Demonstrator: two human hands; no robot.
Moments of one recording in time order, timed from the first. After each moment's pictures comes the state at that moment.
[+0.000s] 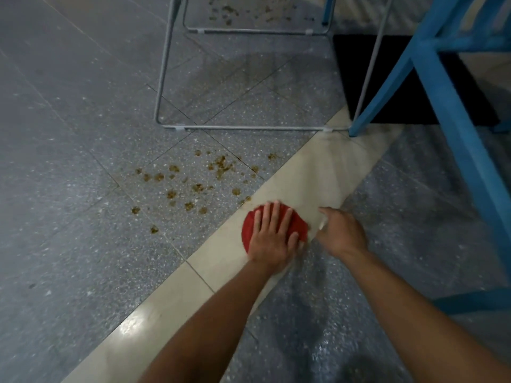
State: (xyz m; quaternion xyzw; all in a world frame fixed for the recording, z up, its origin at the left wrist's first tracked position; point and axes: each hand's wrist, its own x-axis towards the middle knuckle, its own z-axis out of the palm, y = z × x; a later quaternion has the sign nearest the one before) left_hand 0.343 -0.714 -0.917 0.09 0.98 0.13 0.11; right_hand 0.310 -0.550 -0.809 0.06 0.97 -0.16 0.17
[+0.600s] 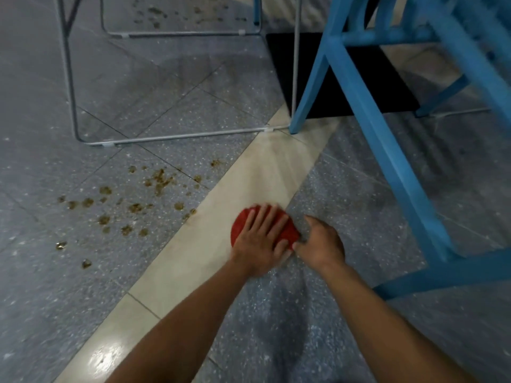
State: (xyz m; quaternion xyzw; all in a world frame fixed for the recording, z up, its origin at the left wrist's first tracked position) left_hand 0.310 -0.645 -0.925 0.25 0.96 0.08 0.11; right_hand 0.330 -0.476 -0.832 0.17 0.95 -0.21 0.17
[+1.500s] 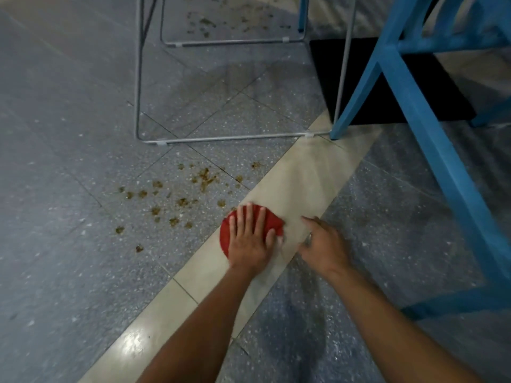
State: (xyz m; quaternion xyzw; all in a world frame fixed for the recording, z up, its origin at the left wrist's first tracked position) left_hand 0.325 -0.726 -0.922 0.03 0.99 0.11 0.08; right_hand 0.324 -0.540 -0.831 0.04 0.95 -0.24 0.17
